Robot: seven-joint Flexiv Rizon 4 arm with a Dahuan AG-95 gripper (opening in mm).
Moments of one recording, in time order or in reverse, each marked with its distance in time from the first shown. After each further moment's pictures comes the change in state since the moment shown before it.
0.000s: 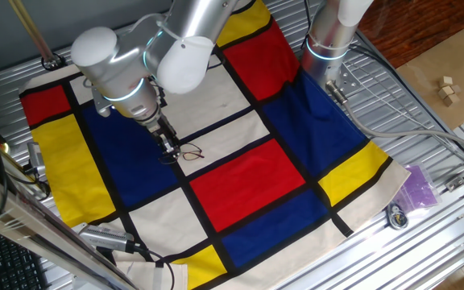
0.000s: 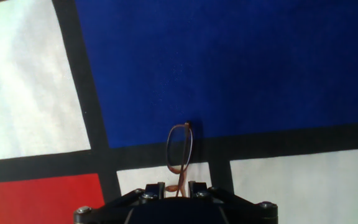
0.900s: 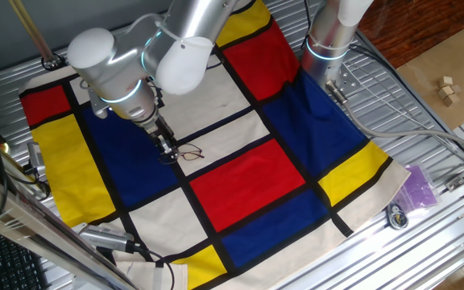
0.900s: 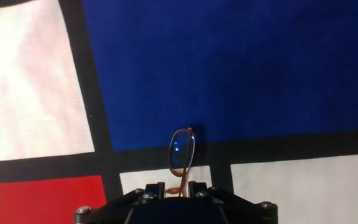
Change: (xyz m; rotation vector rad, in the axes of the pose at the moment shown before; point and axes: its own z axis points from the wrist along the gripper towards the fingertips) arm -0.003 0.003 -0.008 0.018 0.001 -0.013
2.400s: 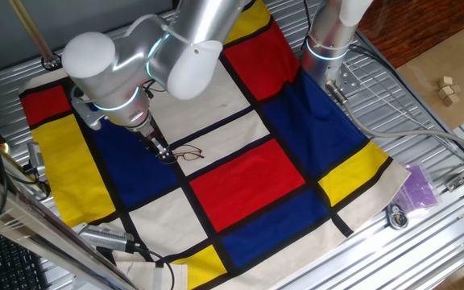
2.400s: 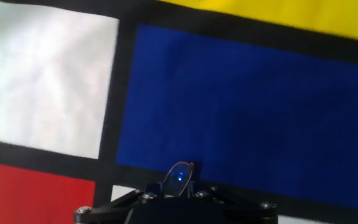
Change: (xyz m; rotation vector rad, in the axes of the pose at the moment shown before) arm -0.025 -0.001 -0.027 0.114 -0.057 -0.203
